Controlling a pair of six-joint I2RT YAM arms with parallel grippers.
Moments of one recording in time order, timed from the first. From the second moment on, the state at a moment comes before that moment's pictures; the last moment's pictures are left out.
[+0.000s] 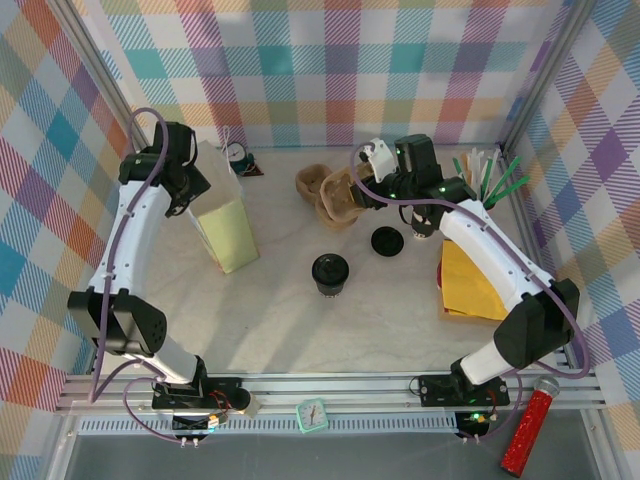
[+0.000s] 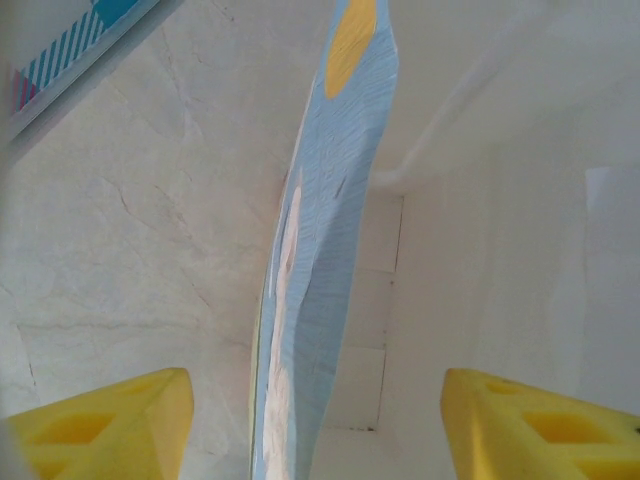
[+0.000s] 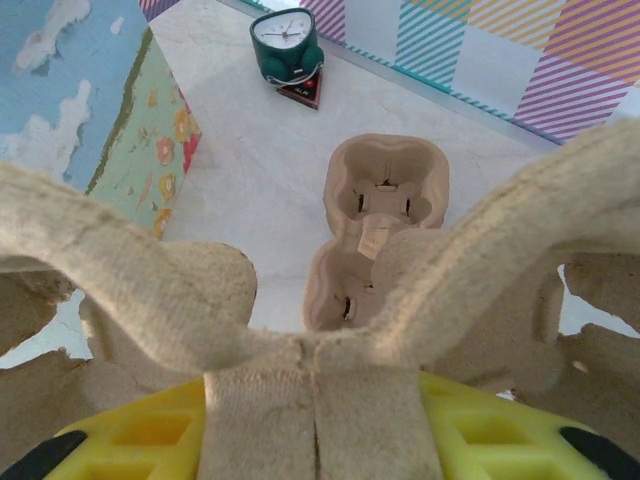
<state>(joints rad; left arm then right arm) -0.06 1.58 1.73 -1.18 -0.28 -0.73 0.46 1.51 1.46 -0.57 -0.27 -0.11</state>
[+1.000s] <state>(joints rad) -0.13 1.51 1.73 -1.13 -0.12 -0.32 0.49 1.47 1.47 -0.61 -0.33 -0.11</state>
